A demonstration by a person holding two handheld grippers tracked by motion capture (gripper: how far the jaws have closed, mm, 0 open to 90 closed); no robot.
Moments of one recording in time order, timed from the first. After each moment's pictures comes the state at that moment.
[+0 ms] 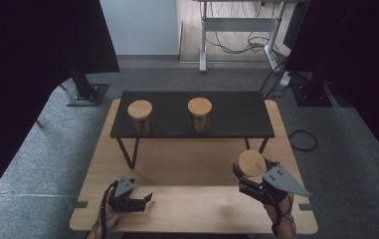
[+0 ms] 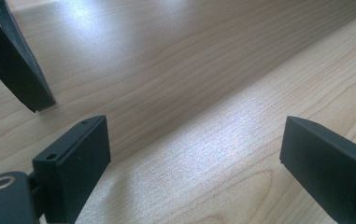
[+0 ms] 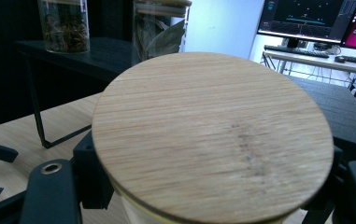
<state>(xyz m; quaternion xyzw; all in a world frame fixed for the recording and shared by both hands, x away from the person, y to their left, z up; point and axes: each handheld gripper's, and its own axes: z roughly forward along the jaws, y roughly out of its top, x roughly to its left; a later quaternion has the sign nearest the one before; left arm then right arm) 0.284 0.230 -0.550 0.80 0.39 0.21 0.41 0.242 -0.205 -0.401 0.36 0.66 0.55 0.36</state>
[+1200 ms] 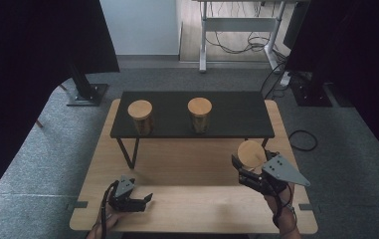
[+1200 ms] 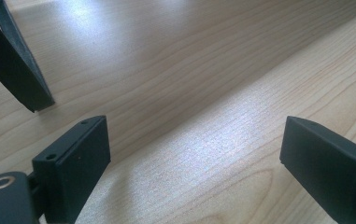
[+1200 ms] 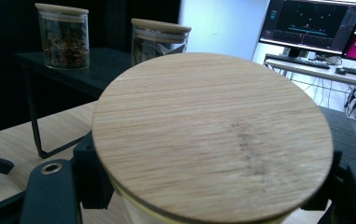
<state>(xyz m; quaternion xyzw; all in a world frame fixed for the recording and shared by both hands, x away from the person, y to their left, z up) 0.284 0.230 -0.550 0.80 0.39 0.21 0.41 0.253 -0.202 -0.377 0.34 0.66 0.55 0.37</state>
